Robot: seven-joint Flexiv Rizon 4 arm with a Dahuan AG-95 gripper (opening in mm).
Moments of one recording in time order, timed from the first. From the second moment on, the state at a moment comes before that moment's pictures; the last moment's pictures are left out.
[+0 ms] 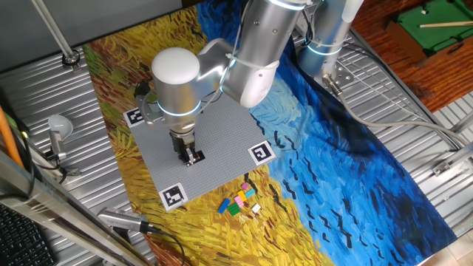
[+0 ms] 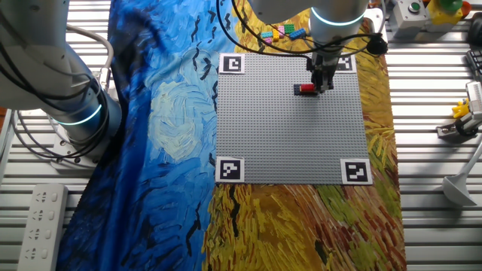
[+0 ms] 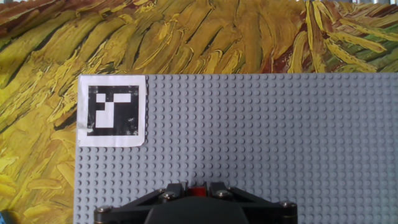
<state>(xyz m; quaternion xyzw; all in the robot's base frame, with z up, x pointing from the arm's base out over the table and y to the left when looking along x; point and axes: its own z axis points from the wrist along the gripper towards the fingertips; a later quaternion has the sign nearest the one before) 0.561 0.117 0.018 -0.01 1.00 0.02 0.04</state>
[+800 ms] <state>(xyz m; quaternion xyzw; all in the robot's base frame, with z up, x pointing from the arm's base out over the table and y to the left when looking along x) 0.562 0.117 0.016 -0.01 1.00 0.02 0.04</state>
